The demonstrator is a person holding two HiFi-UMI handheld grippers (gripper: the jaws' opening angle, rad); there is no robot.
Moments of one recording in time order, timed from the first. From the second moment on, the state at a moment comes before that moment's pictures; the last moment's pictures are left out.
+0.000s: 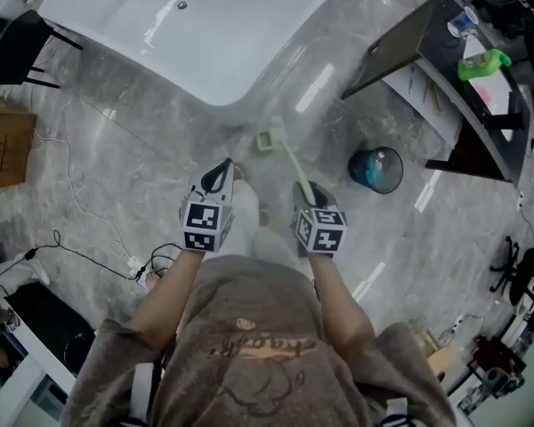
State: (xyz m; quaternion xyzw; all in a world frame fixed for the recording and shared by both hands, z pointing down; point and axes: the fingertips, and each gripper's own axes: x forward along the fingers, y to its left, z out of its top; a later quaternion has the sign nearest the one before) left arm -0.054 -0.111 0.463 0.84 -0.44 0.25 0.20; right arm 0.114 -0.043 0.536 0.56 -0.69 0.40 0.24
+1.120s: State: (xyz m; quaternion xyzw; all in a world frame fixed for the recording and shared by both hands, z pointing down) left arm -0.049 -0.163 0.644 0.83 -0.43 0.27 0.25; right arm 0.098 -0.103 0.766 0.52 -0.67 0.43 0.32
